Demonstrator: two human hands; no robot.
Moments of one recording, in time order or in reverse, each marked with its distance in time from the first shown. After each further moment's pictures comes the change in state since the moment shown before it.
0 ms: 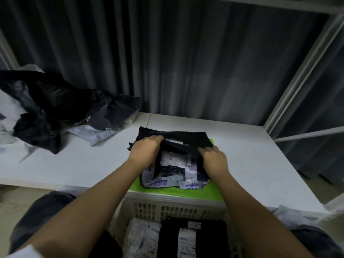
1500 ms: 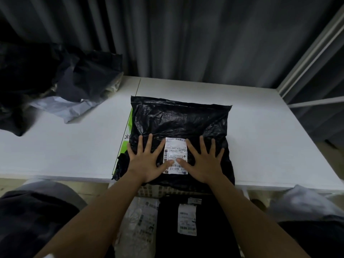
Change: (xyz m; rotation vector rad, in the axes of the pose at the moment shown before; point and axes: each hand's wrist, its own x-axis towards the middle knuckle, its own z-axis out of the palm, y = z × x) left_hand -0.034 -0.009 0.134 0.007 -0.599 -0.135; right_hand -0.020 -0.026 0.102 0.290 -0.407 0.121
